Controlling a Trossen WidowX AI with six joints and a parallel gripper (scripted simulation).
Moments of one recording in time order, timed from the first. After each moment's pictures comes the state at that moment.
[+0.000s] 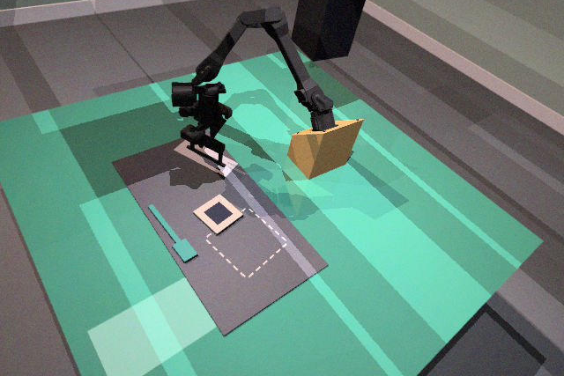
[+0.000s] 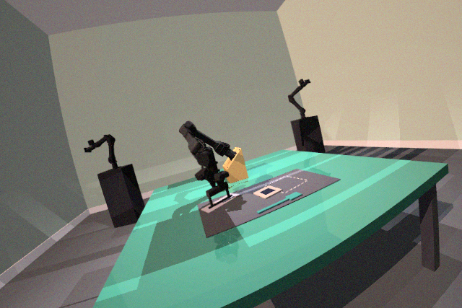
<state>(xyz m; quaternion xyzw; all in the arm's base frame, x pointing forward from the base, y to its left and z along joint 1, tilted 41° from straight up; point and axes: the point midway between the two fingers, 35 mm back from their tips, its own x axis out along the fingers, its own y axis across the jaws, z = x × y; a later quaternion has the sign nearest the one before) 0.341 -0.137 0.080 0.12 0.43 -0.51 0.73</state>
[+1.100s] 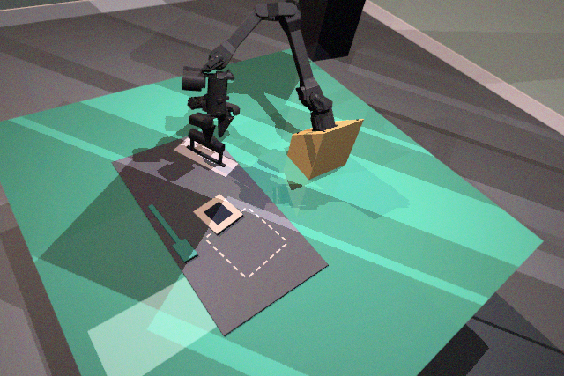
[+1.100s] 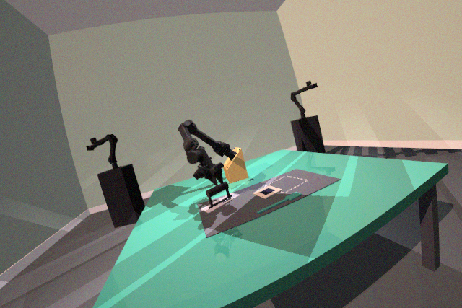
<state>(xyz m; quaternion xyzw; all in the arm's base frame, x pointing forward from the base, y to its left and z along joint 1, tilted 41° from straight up) 0.318 -0.121 0.088 0.23 0.47 -0.40 0.75</state>
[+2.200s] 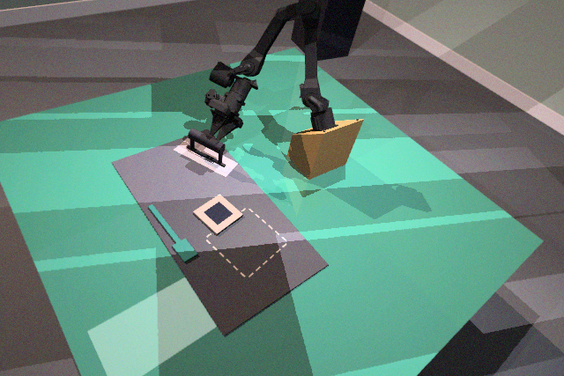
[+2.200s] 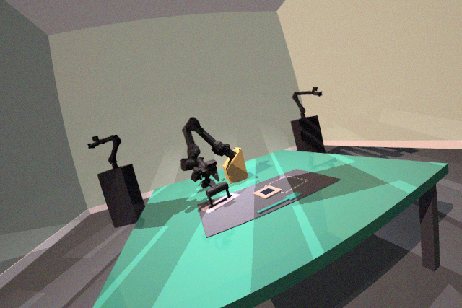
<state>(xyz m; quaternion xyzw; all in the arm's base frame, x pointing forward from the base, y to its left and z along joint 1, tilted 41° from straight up) 0.295 -0.140 0.087 0.28 0.35 -0.15 0.88</state>
